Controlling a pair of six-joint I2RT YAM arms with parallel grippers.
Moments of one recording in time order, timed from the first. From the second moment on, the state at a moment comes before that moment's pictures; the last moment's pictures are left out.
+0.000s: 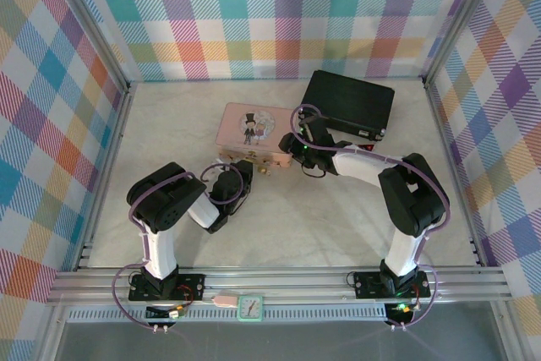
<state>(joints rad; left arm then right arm) -0.64 1.91 0.45 1.19 -0.35 -1.62 0.57 1.79 1.08 -0.07 -0.07 1.02</state>
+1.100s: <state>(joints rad) -0.64 1.30 0.51 0.37 -0.19 -1.26 0.55 1.58 1.06 -0.25 0.01 0.68</state>
